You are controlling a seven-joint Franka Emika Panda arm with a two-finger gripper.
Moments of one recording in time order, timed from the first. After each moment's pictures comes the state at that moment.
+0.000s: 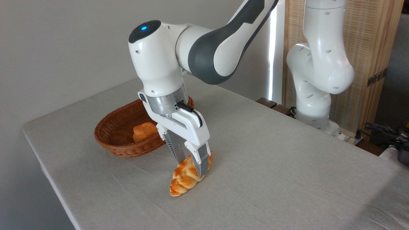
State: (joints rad) arm -0.34 -0.01 0.28 -2.08 0.02 1.98 0.66
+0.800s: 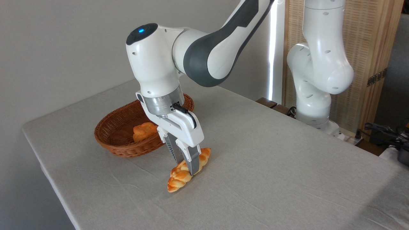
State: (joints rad) arm -0.36 0.00 0.27 -2.08 0.02 2.01 0.66
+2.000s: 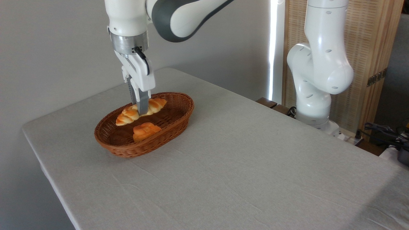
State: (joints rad) arm -0.36 -0.04 0.01 -1.92 -0.23 1.98 0.68
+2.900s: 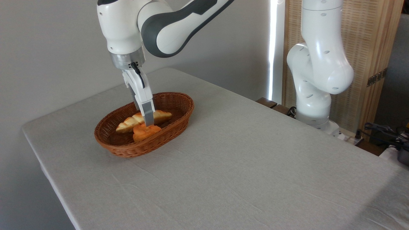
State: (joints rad) arm -0.36 0.04 -0.05 -1.92 -0.23 1.97 0.68
